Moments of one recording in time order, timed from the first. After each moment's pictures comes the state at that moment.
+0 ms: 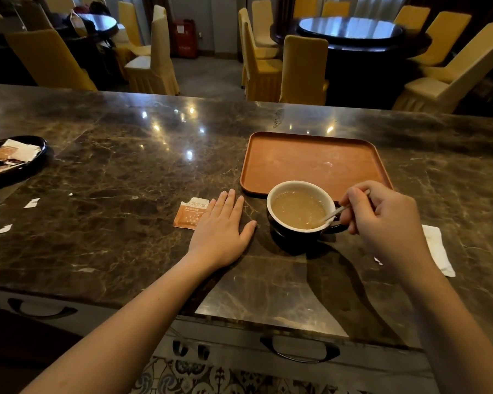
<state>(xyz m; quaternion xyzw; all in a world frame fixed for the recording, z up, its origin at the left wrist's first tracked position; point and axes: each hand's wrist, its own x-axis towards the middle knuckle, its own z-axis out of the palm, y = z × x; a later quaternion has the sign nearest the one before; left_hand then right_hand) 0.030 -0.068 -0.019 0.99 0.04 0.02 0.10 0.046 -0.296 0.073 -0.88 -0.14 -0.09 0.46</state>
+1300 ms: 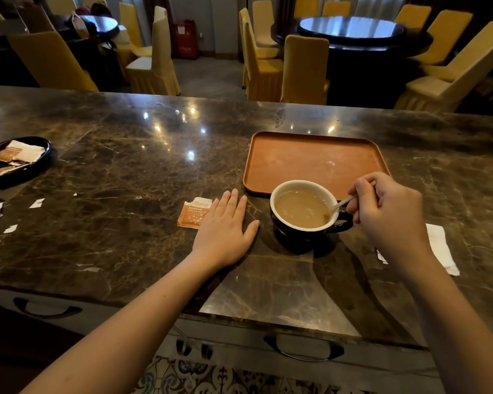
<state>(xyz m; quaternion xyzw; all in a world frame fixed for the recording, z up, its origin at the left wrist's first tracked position) 0.030 -0.068 -0.021 0.99 0.04 0.02 0.09 0.059 -0.294 0.066 -0.88 -0.14 -0.16 0.42</state>
